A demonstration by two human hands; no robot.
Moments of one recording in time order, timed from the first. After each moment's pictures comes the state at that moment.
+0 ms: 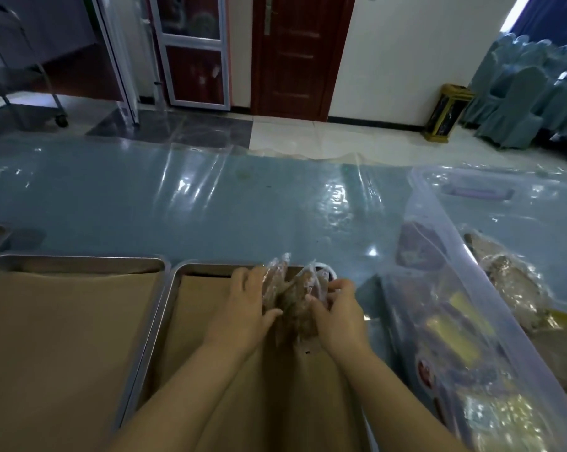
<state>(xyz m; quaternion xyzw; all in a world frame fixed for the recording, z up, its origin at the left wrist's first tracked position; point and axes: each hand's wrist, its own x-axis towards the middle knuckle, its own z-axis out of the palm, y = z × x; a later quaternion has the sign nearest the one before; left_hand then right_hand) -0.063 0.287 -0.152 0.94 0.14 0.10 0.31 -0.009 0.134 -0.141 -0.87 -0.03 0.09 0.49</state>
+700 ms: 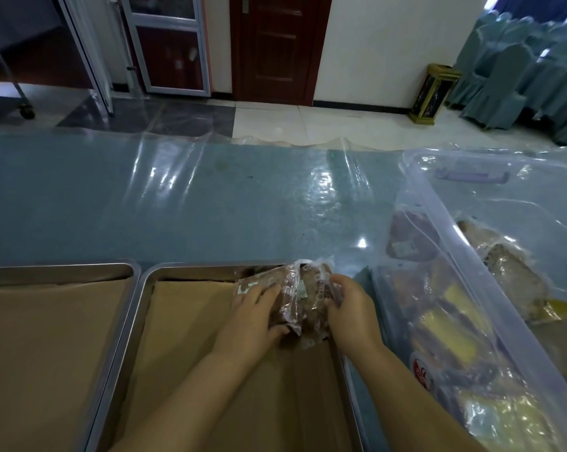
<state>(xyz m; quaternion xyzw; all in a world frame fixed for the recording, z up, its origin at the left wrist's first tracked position) -0.025 0.270 -0.207 0.95 0.06 0.02 0.29 0.031 0.103 -0.167 -0.90 -0.06 0.04 0.42</state>
